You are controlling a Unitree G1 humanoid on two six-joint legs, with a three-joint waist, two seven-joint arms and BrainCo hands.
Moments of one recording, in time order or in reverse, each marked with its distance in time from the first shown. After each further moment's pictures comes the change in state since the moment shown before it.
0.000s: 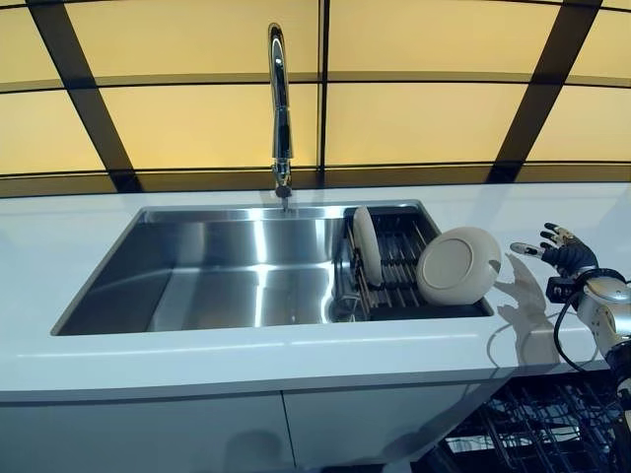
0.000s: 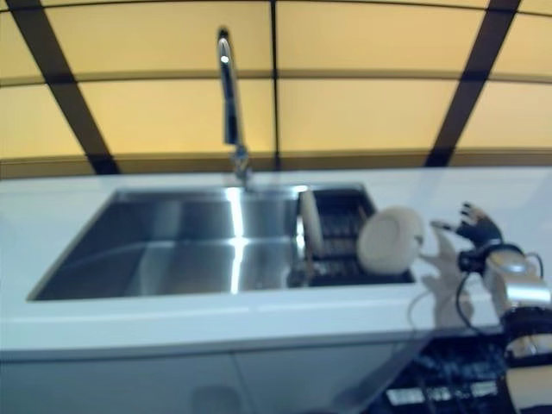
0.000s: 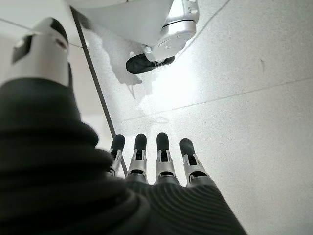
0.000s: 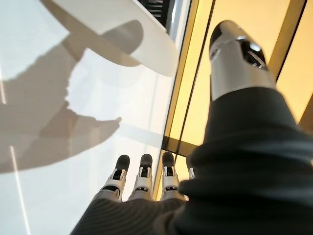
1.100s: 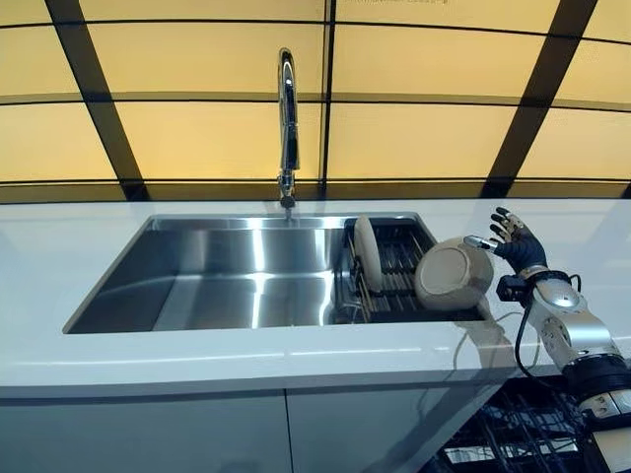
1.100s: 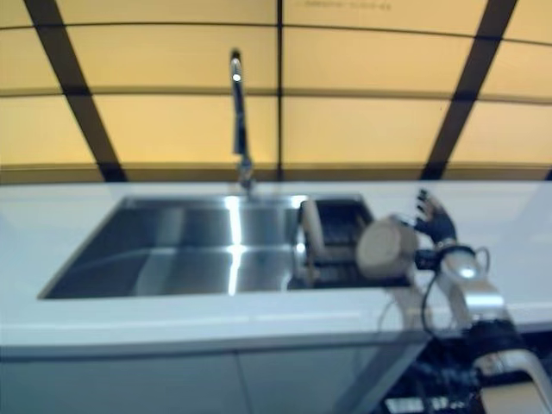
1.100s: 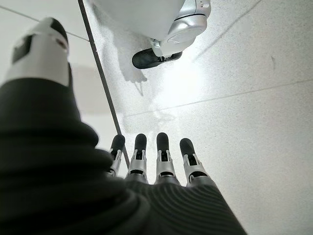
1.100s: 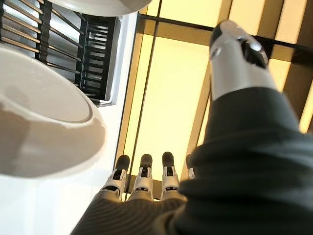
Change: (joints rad) left arm -0.023 -0.001 0.024 0.021 -0.001 0.016 0.021; right arm 0.081 0.137 0.002 -0.286 -0.004 -0.106 -0.128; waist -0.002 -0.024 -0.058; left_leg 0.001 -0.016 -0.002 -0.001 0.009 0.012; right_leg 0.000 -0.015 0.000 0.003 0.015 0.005
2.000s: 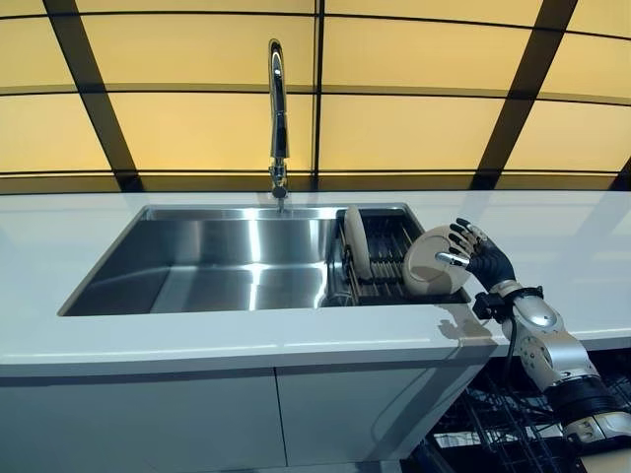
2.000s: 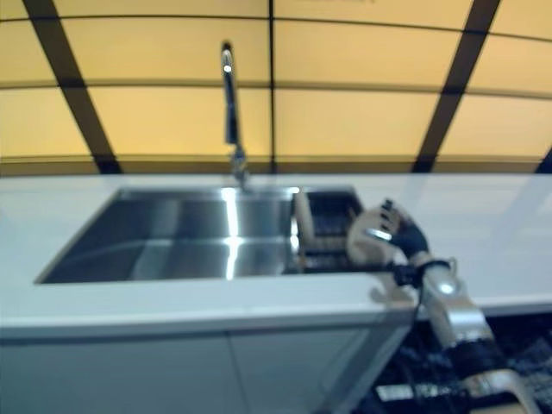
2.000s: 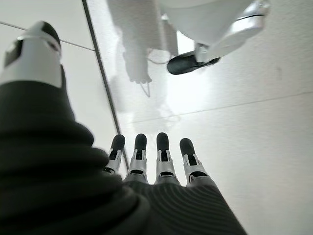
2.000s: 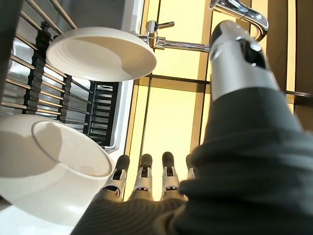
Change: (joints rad) left arm -0.038 -0.010 0.049 0.051 0.021 -0.002 -0.015; right arm 0.119 0.092 0.004 -0.155 0.020 -0.071 0.125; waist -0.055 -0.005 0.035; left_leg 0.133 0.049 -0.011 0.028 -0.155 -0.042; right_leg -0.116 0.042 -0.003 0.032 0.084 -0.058
